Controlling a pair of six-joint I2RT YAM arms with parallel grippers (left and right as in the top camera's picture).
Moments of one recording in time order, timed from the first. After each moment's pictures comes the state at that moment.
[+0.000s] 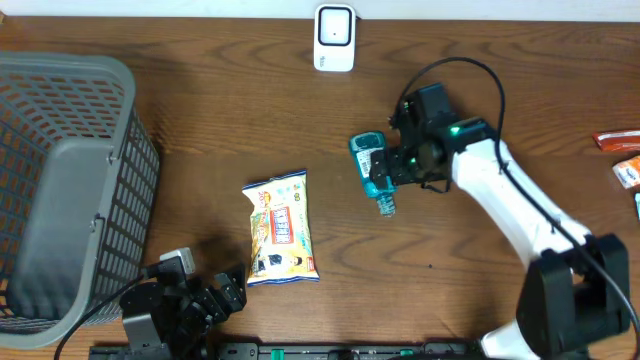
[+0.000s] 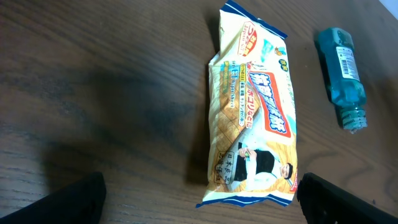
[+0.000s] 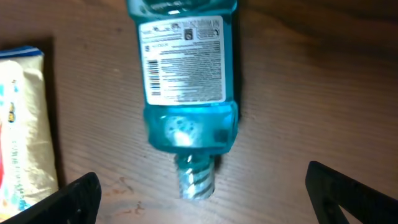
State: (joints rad) left arm 0.18 0.04 0.34 -1.10 0.39 -0.35; right arm 0.32 1.72 1.25 -0.83 -0.20 0.16
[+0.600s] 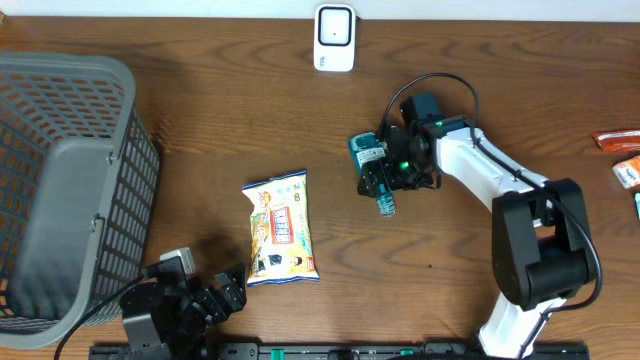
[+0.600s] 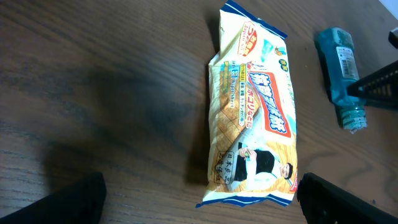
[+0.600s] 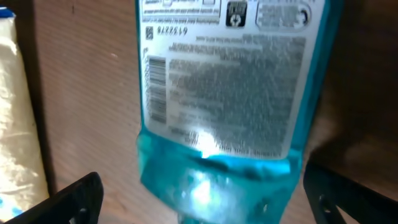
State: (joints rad) left arm 0.18 0.04 0.34 -1.10 0.39 -0.35; right arm 0.29 1.94 1.24 -0.74 -0.40 0.01
